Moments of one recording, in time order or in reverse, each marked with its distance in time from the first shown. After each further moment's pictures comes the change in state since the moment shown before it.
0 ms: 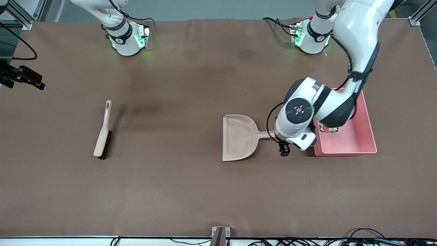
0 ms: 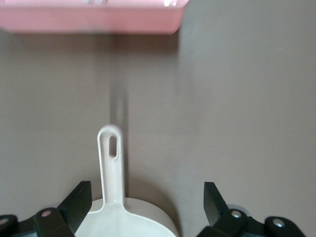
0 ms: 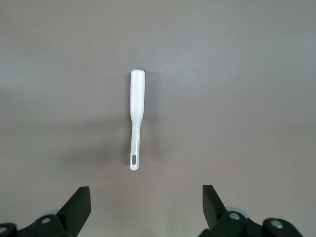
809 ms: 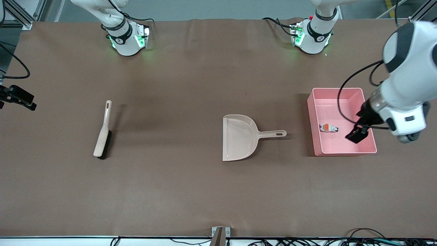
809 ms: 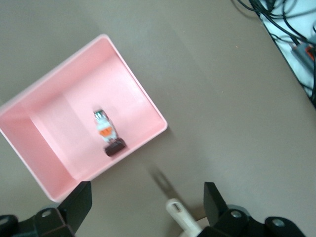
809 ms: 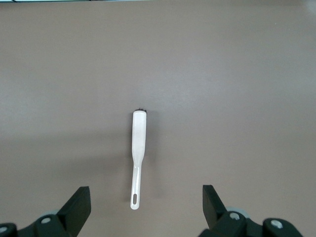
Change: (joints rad) left arm 0.330 -0.325 -0.002 0.002 -0.187 -0.216 1.083; right arm 0.003 0.146 0.005 0.181 0.000 0.061 0.000
